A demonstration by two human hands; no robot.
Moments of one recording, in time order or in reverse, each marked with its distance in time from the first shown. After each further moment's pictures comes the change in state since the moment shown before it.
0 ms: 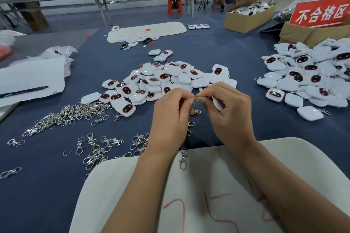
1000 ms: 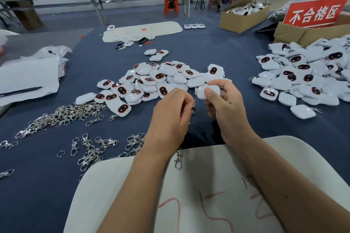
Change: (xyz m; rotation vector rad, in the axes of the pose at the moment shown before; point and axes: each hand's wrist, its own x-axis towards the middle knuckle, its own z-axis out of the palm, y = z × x) left_hand -0.001 0.000 0.003 0.166 -0.070 0.105; right_hand 0.003 0.011 0.004 0.583 0.040 0.712
